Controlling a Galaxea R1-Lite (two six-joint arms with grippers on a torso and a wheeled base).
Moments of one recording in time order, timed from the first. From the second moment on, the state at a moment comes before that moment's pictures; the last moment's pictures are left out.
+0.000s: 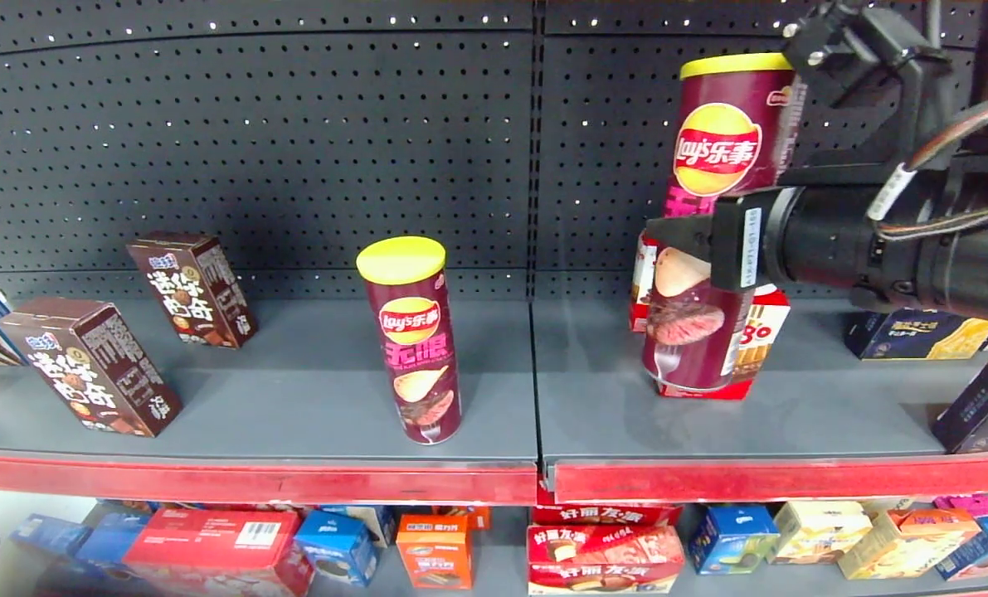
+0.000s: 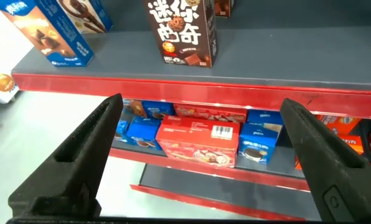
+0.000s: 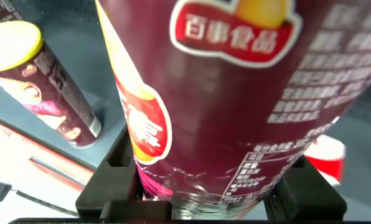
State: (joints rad) left arm -0.05 0.54 -0.39 0.02 0.32 0.10; right arm 0.79 1.52 -1.33 -0.02 -0.37 0.02
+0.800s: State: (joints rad) left arm -0.05 0.54 -0.39 0.02 0.34 0.10; right arm 0.70 1.82 -1.59 -0.03 -0.19 0.01
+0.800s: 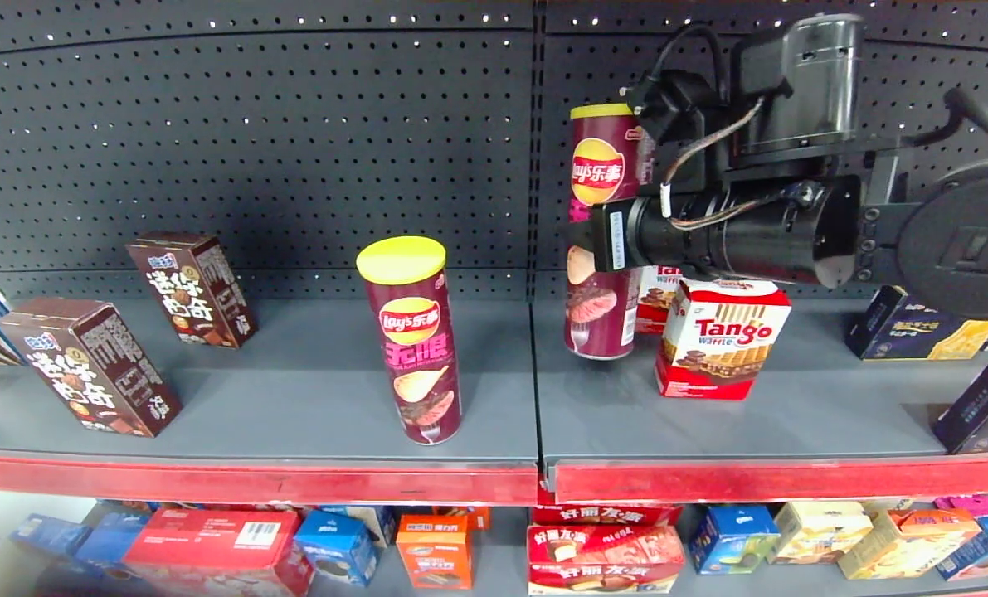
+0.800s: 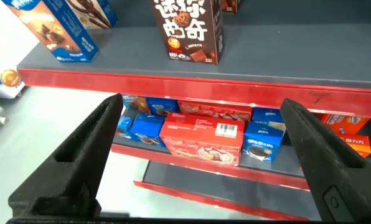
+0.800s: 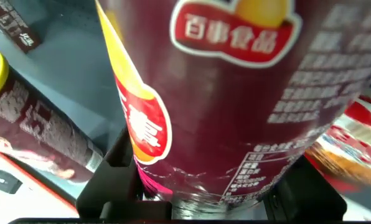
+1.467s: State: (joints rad) left arm -0.05 0.54 -0.37 0.02 0.34 0.10; right arm 0.70 2.06 -1.81 -0.13 -0.11 -0.03
